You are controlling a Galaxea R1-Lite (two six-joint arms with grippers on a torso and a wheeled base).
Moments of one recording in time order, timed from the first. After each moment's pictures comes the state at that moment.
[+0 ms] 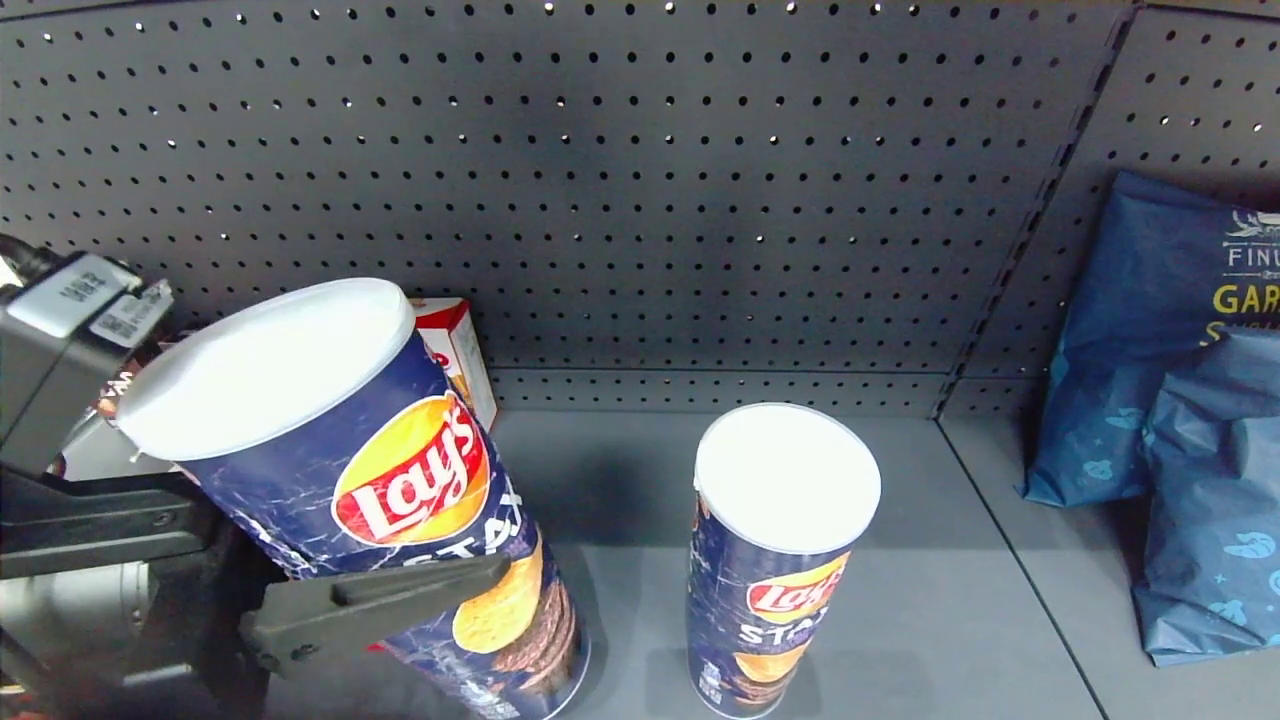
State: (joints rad) left arm -0.49 1.17 -0.66 -0.34 -0.66 0.12; right arm 0.00 0.00 0.00 0.00 -0.01 0.00
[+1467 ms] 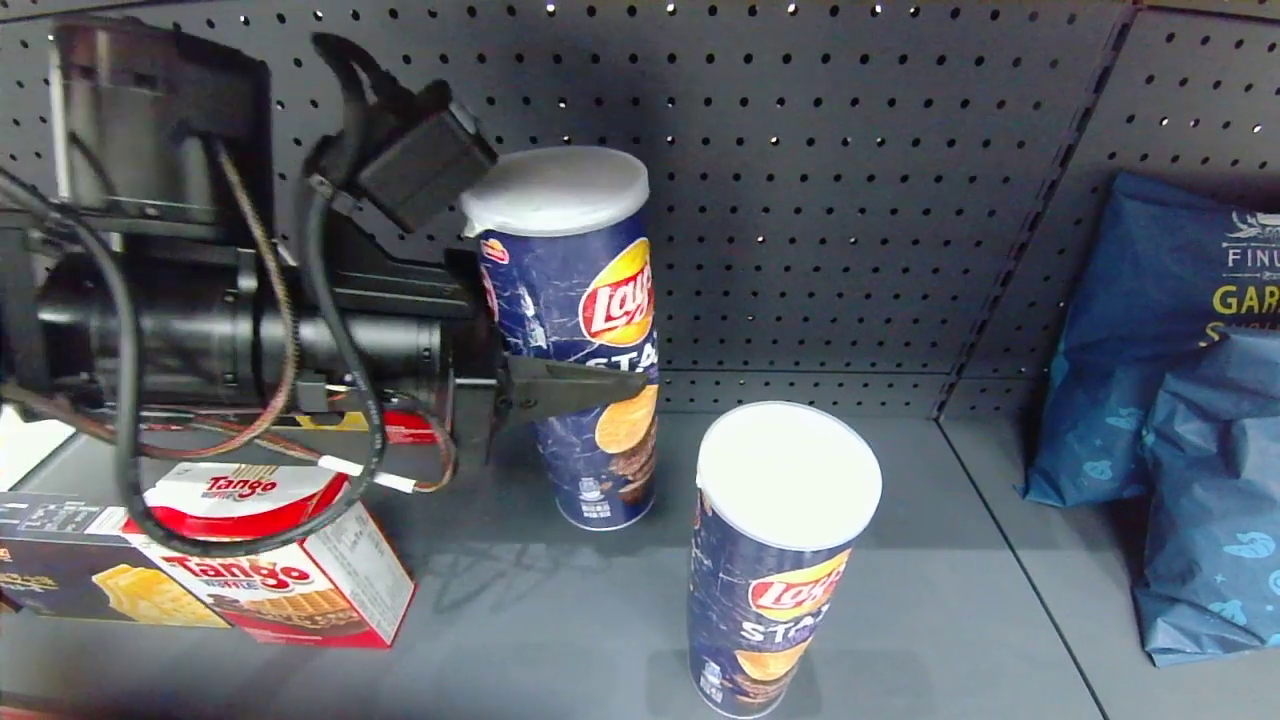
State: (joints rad) left arm -0.50 1.56 -1.21 -0.05 -0.64 0.34; right arm 0.00 0.00 0.00 0.00 -0.01 0.00
